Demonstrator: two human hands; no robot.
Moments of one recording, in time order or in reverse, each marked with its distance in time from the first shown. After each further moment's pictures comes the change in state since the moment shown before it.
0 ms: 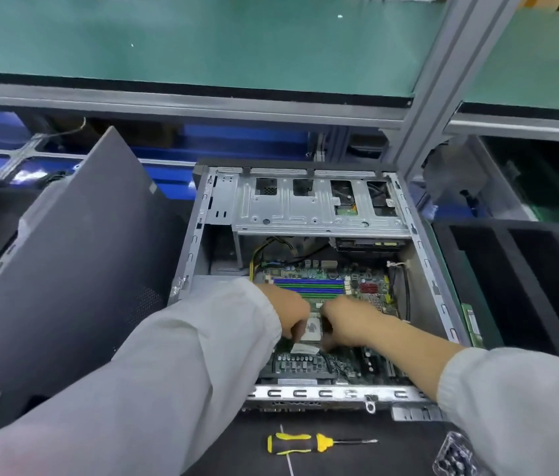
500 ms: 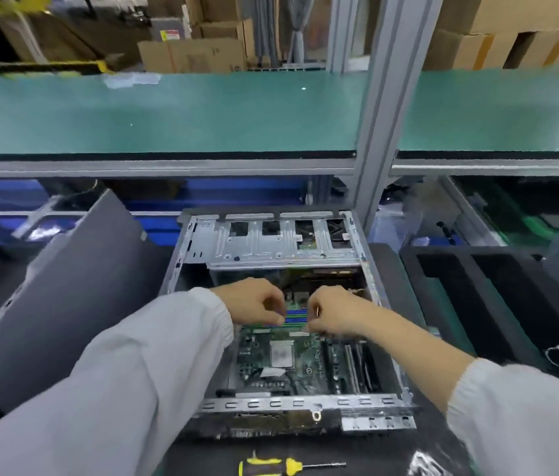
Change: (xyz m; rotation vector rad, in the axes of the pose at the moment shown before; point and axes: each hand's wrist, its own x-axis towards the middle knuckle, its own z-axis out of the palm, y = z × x) left_hand -0.055 0.023 -0.037 -0.317 0.415 -0.113; right_hand -0.071 0.021 -0.066 0.368 0.167 -0.060
